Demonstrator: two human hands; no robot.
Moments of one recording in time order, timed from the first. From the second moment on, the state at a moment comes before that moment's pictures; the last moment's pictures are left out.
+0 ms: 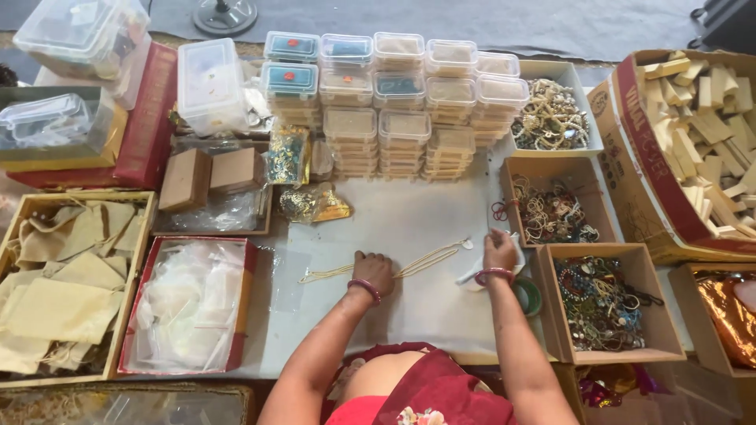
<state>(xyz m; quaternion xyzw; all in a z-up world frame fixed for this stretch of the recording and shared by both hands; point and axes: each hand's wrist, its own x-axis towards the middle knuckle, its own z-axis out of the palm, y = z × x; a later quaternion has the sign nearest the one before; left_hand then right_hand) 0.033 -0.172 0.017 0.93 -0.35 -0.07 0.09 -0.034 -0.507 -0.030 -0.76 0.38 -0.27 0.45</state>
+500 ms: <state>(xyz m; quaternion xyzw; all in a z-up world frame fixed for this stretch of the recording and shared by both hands) 0.090 -0.157 0.125 0.65 -0.27 -0.37 0.60 -0.008 -0.377 0.066 -0.64 0.00 -0.01 0.77</state>
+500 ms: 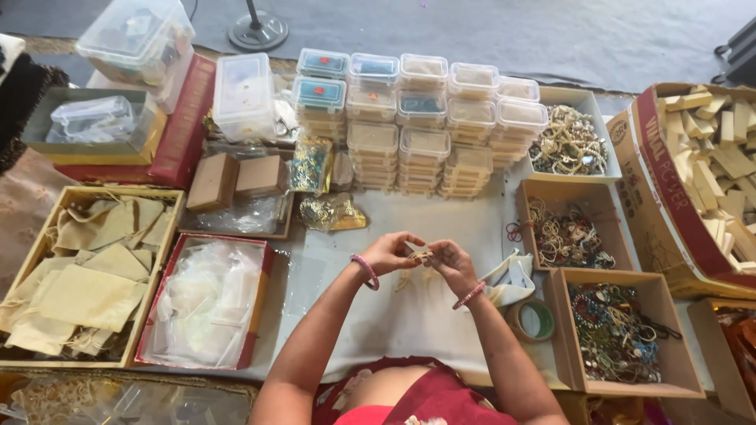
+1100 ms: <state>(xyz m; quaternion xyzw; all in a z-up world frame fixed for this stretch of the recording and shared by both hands) 0.086 -0.154 0.120 0.56 -0.17 -0.43 0.69 -0.019 -0.340 0.147 -0.88 -0.06 -0.20 0.43</state>
